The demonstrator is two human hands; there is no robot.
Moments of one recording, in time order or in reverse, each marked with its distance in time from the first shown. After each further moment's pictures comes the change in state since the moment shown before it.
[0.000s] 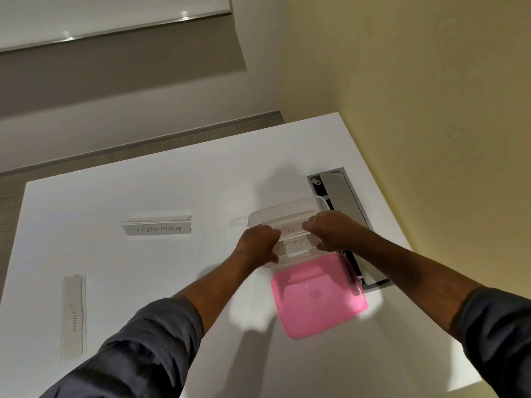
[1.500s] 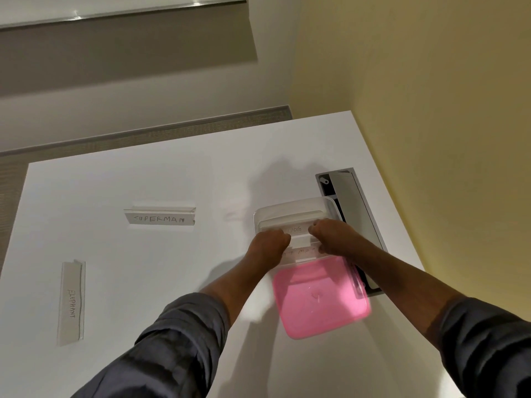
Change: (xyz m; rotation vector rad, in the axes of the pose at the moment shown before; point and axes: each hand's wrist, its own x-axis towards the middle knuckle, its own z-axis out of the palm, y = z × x) left_hand 0.009 0.006 0.032 0.042 0.051 0.044; right_hand 0.017 -0.017 0.020 0.112 -0.052 0.131
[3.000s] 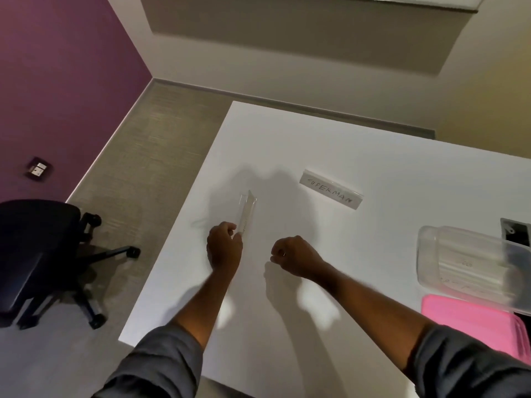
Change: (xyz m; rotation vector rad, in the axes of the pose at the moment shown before) left_hand -0.403 -0.271 0.083 -0.814 0.695 -1.335; right_hand 0.098 -0.488 -0.043 0.531 -0.060 -0.301
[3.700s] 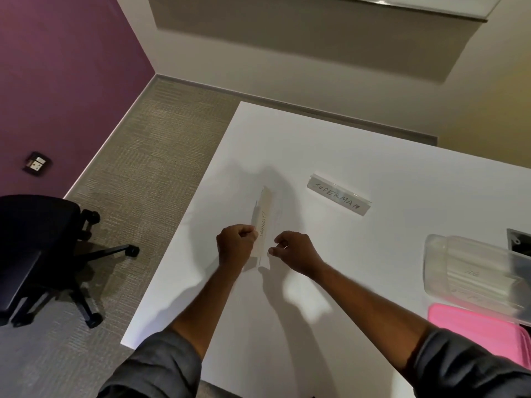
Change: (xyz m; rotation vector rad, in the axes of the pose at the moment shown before) left_hand 0.016 -0.001 0.000 -0.202 -0.163 -0.012; right_hand 0.027 -0.018 0.004 0.295 0.125 0.141
